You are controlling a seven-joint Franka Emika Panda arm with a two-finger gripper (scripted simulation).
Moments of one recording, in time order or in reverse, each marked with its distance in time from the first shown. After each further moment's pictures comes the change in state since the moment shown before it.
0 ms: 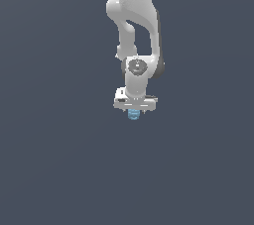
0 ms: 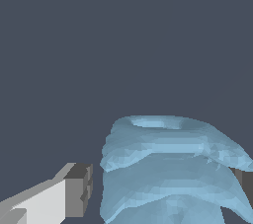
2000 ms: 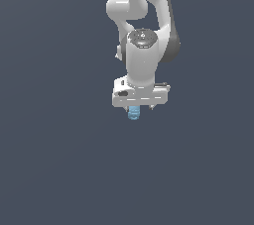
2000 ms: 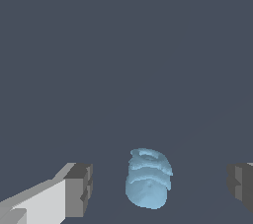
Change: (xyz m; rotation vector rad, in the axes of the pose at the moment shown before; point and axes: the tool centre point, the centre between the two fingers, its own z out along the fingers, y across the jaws) arm 0.070 -0.018 -0.131 0.041 0.040 -0.137
